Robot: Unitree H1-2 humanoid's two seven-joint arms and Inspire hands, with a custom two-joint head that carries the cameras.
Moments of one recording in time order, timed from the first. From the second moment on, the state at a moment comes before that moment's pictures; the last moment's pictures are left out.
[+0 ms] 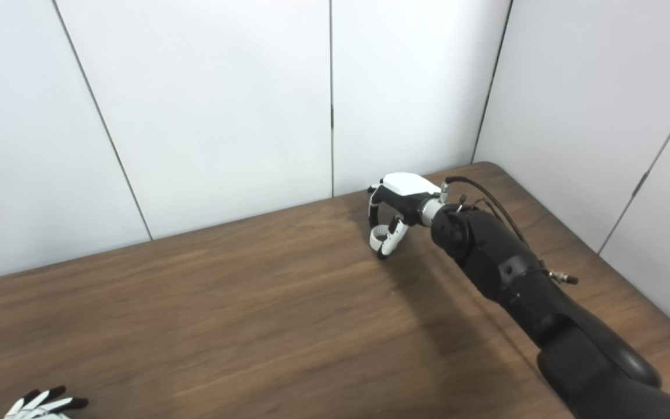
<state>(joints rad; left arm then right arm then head) 0.12 0.46 -0.06 -0.22 0.52 -0.21 -0.20 -0.68 -0.64 0.33 0.56 -0.65 0.04 0.22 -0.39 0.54</state>
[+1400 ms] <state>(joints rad) 0.12 0.46 -0.06 -0.22 0.52 -0.22 -0.20 -0.71 -0.65 0.37 0.54 -0.66 0.17 0.33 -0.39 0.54</state>
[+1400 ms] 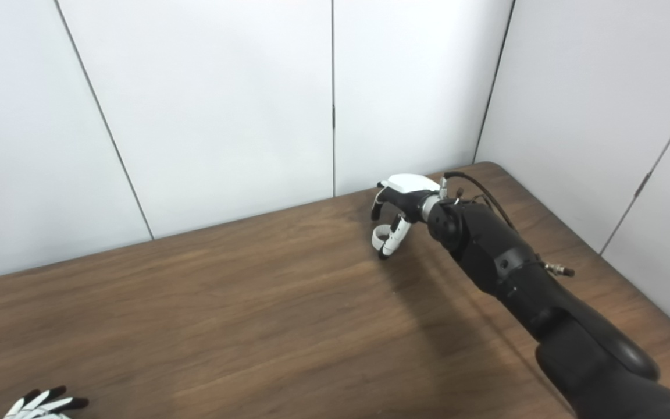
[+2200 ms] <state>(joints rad) 0.12 0.46 -0.05 -0.22 0.52 -0.23 -0.20 -0.70 -0.65 0.38 0.51 -0.66 0.20 0.36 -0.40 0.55</state>
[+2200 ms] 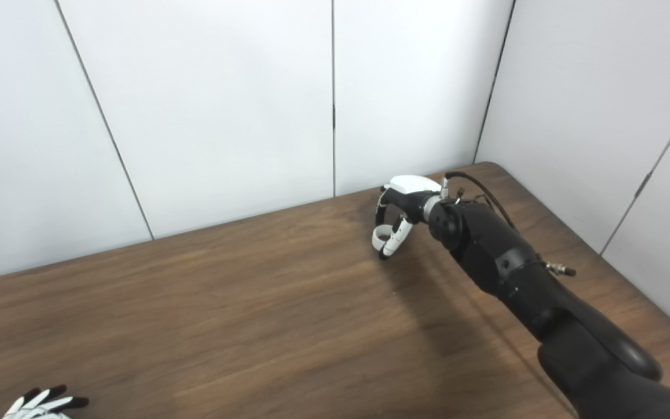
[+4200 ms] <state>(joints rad) 0.12 0.46 -0.05 -0.21 0.52 -0.24 -0.20 -0.68 -0.68 0.37 0.47 -0.64 0.23 0.40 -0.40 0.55</state>
